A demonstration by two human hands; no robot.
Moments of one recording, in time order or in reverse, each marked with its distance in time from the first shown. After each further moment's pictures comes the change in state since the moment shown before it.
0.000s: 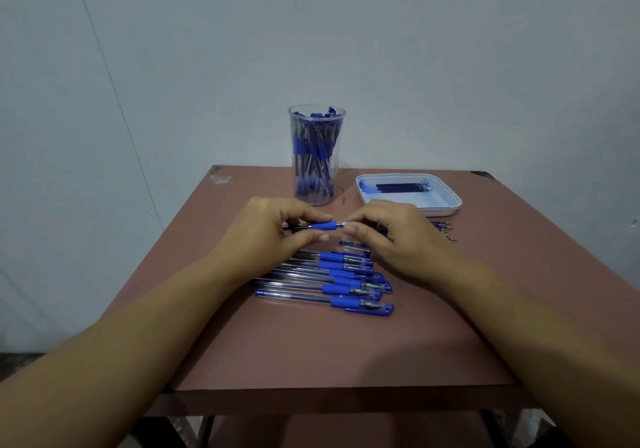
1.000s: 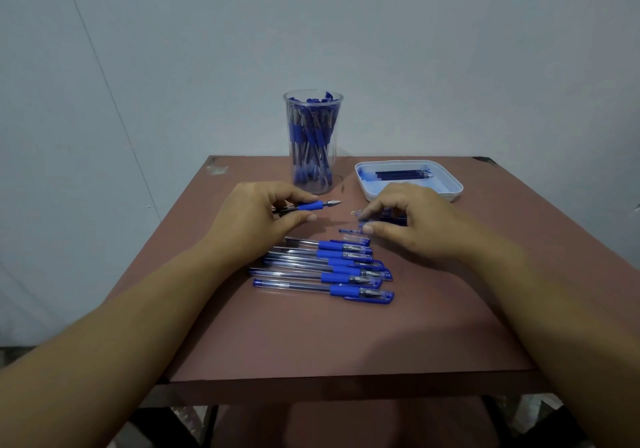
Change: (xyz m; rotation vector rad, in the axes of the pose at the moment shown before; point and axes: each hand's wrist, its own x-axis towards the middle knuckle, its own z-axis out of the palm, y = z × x) left_hand 0.001 -0.011 -0.002 0.037 0.053 -0.064; right_hand -0.006 0.014 -0.023 -0.057 -0.171 0.134
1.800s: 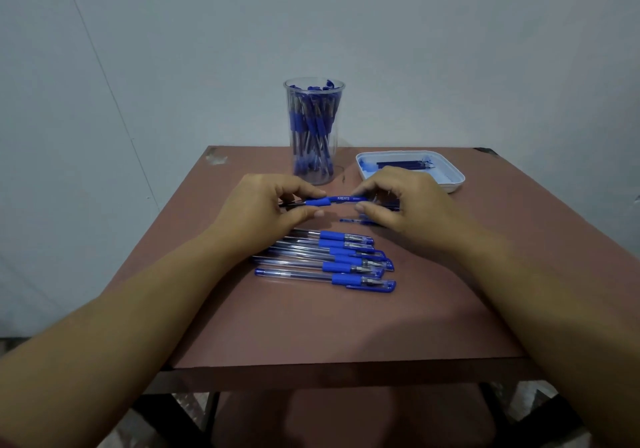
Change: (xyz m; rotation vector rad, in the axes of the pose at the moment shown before) left_hand 0.000 0.004 0.002 0.003 -0.043 0.000; right_hand 0.004 -0.010 0.013 0.014 0.178 -0.093
